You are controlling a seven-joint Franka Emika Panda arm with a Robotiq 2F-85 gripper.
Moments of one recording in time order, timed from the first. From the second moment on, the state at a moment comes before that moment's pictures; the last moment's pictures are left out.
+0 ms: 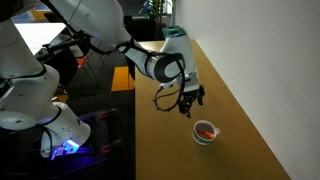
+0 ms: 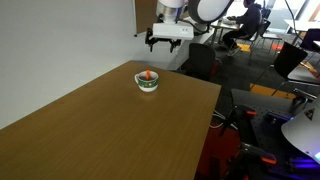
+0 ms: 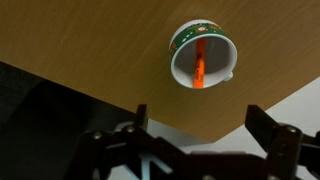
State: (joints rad) arm -0.16 0.15 -0.08 -2.25 -0.59 2.65 1.41
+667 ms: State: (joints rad) arm 0.01 0.39 -0.25 -2.10 -0.66 2.73 1.67
